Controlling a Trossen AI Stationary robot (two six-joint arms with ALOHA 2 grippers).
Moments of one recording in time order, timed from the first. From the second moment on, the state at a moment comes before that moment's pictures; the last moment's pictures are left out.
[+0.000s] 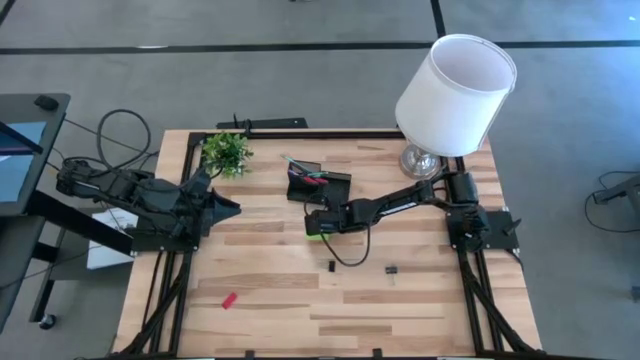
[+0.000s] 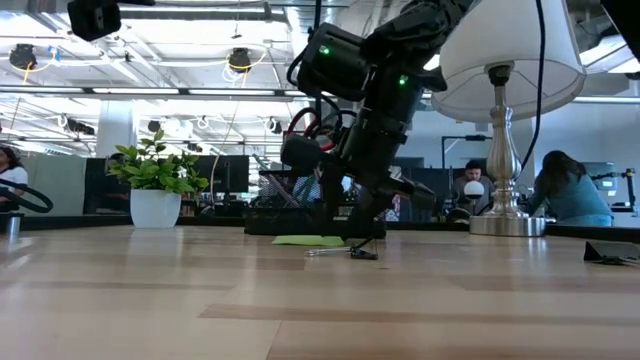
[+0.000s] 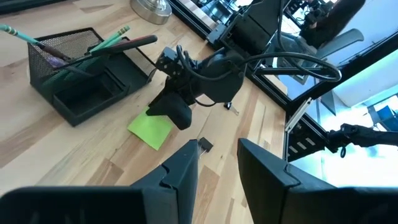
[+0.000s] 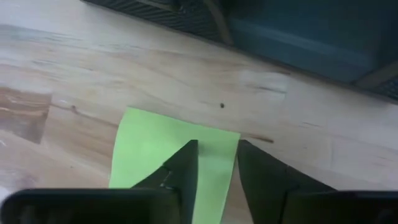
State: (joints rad) left arm -0.32 0.61 0.86 -0.70 -0.35 -0.85; right arm 0.08 2.10 1.31 -0.43 0.29 1.34
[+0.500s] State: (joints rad) left arm -0.32 0.61 0.86 -0.71 -0.35 -0.85; right arm 0.12 2.09 1.33 -0.34 0.31 1.35
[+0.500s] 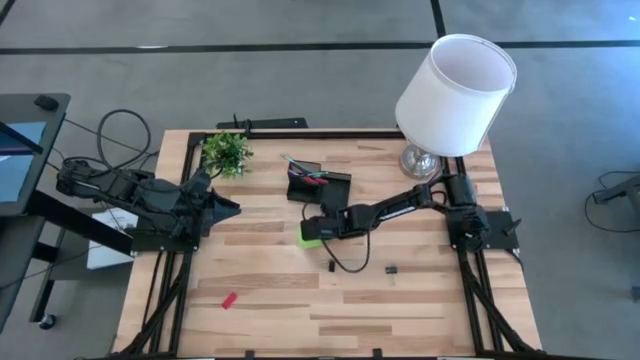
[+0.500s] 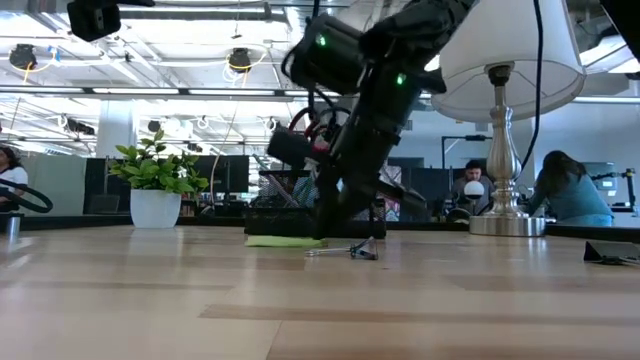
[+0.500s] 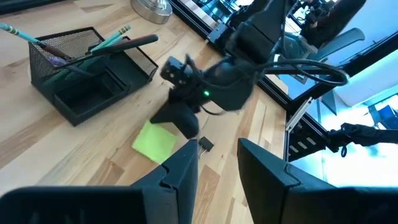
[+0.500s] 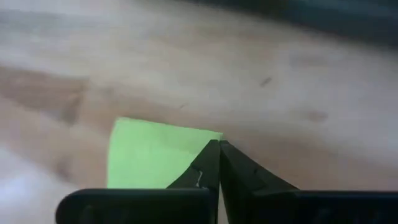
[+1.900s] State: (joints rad) left arm -0.32 0.61 0.86 -0.73 -0.34 -0.85; right arm 0.06 2.06 1.45 -0.34 0.02 0.11
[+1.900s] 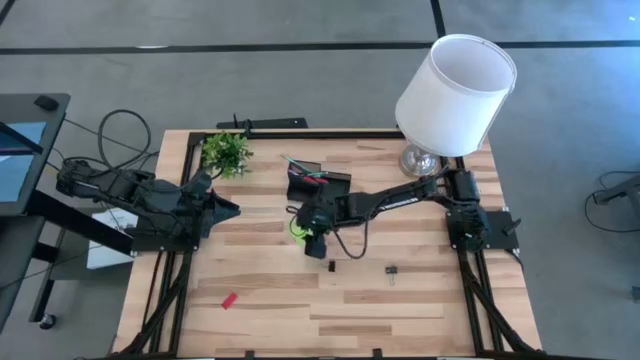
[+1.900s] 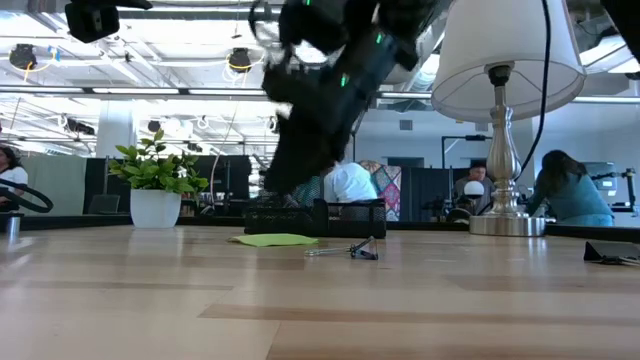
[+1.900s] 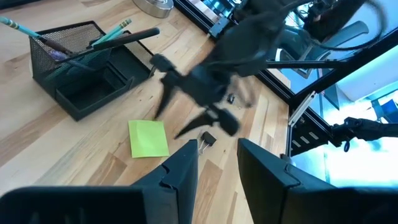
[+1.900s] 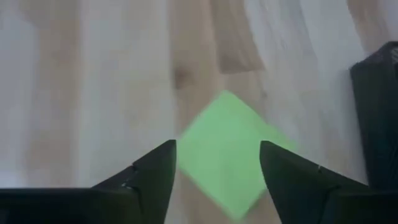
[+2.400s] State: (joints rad) left arm -0.32 0.63 0.86 -0.79 -0.35 -0.86; right arm -0.03 2.22 1.46 -0.27 -0.08 0.09
